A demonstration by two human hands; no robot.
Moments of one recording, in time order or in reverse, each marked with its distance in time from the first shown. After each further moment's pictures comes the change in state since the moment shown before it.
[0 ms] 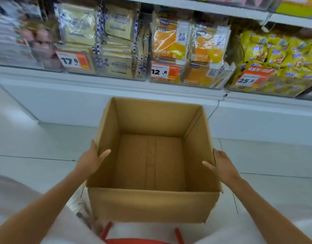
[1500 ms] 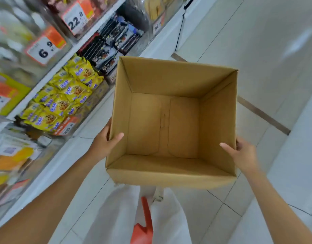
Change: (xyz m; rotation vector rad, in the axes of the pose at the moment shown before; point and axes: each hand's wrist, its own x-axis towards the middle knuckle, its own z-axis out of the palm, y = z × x) left_hand -0.195 0.650 0.102 0.171 -0.858 0.616; right_hand -0.311 0.338 -0.314 0.900 0.397 0.951
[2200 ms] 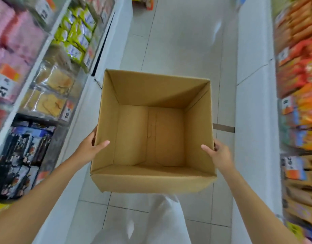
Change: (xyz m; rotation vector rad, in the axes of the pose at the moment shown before) left_hand 0.268 0.343 0.118 0.224 -0.377 0.083; right_hand 0.176 -0.003 -0.210 0.270 0.235 0.316
